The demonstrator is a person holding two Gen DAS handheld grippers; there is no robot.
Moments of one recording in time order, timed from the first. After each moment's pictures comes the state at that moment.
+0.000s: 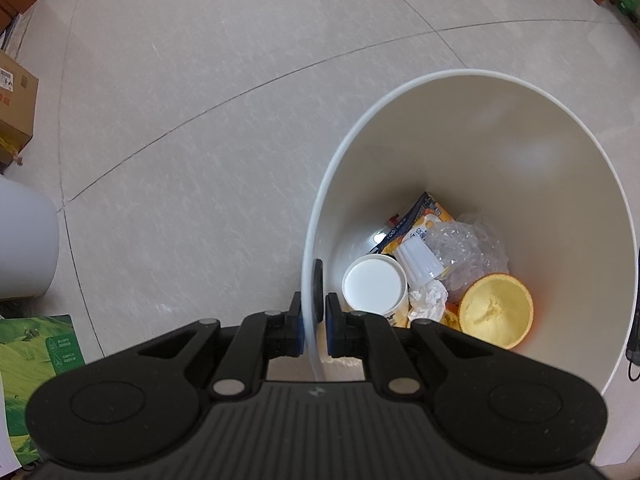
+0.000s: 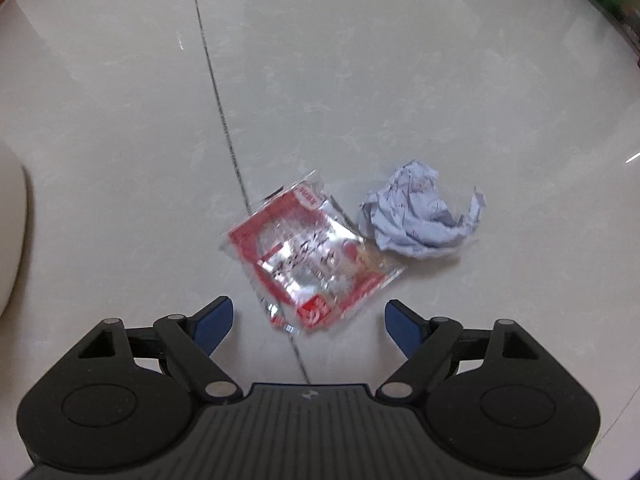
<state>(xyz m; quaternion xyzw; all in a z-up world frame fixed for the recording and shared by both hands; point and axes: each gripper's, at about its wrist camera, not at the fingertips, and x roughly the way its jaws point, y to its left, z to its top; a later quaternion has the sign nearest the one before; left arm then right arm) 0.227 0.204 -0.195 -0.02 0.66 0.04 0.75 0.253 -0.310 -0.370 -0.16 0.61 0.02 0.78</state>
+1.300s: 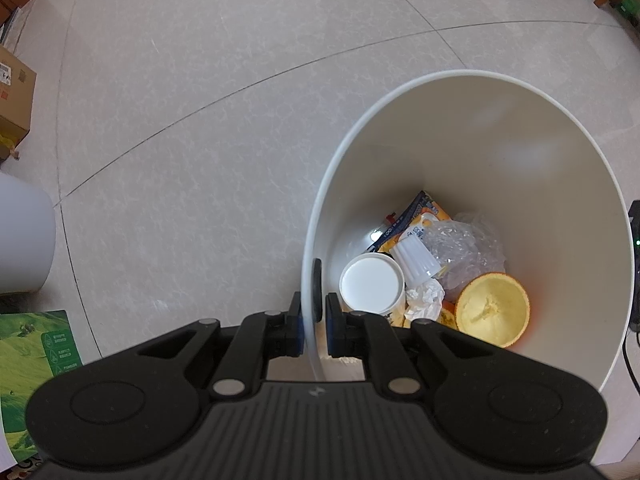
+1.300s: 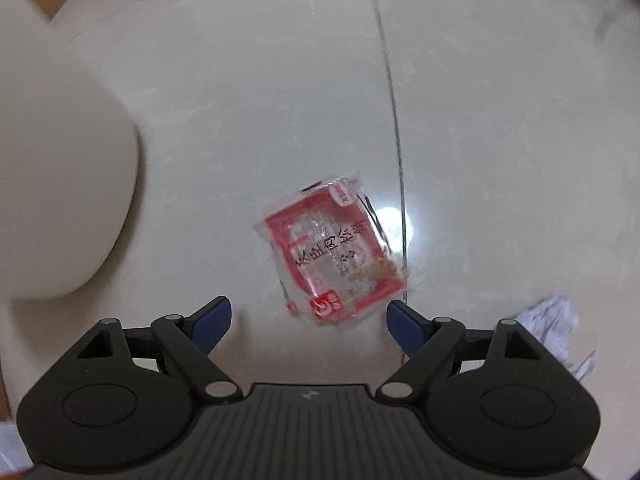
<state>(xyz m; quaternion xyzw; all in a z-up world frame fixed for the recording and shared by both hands) 0.227 0.206 -0.196 -0.03 0.67 0.04 0.74 0.294 -0.235 -0.372 -0.22 0.63 0.21 0.71</state>
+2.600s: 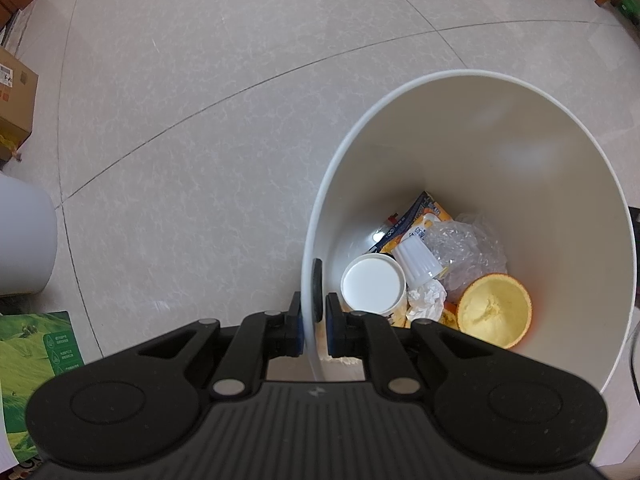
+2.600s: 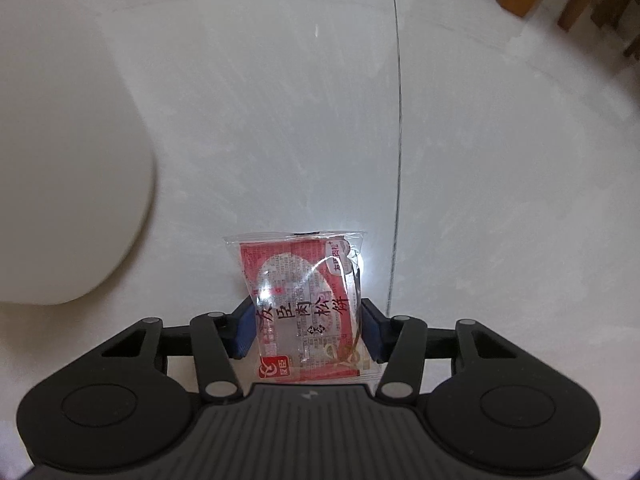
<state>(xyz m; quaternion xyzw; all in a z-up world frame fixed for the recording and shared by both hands) 0.227 0.204 -0.197 -0.02 0.67 0.04 0.74 0.280 -0.172 -0.334 -0.32 0.56 0.22 0.73</state>
